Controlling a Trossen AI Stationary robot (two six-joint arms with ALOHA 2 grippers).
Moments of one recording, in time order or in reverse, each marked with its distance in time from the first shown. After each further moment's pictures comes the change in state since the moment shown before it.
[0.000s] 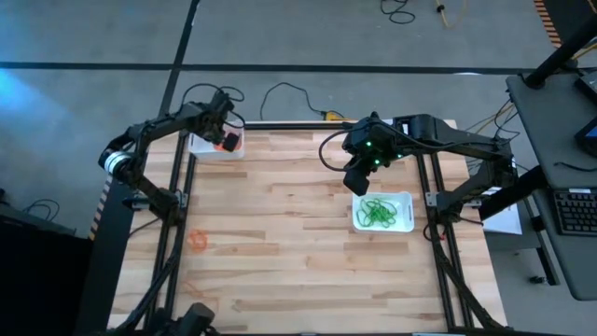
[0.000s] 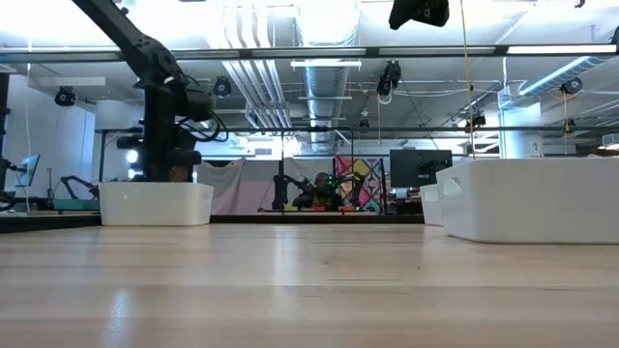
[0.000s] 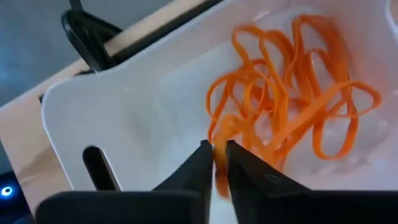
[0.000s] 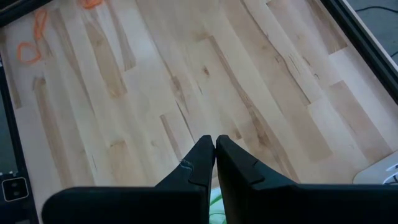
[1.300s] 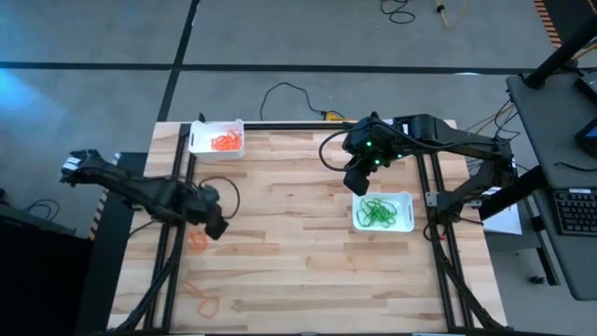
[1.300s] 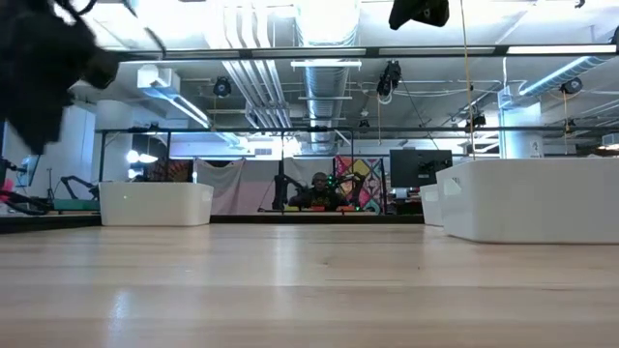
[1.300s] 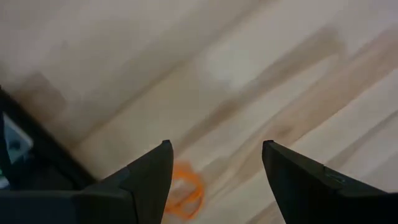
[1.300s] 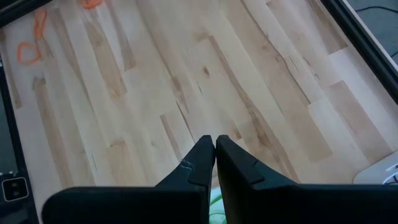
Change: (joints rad) left arm -1.294 -0.588 -0.277 -0.349 0.212 -1.127; right arm 0.000 0.000 0.000 0.000 0.000 0.000
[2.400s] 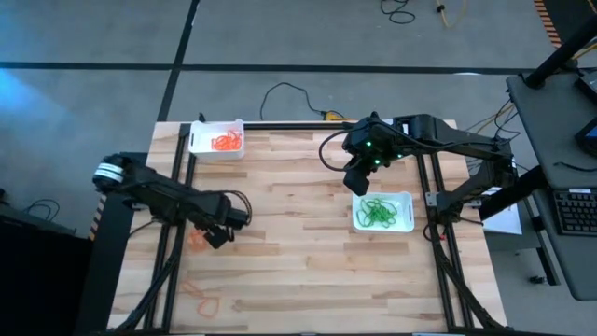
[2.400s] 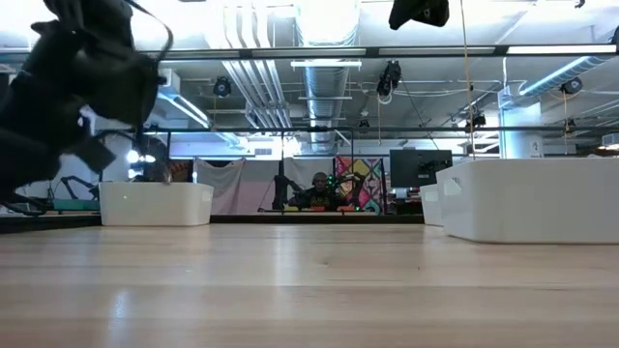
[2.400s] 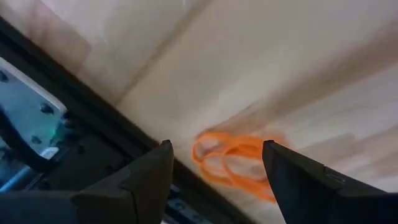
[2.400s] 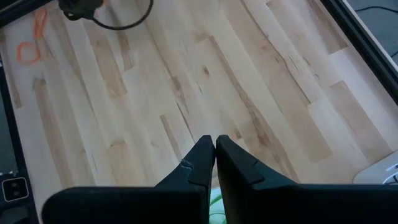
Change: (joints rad) left arm 0.125 0.505 -0.059 -0.023 0.216 0.280; right arm 0.000 0.000 0.000 0.000 0.000 0.000
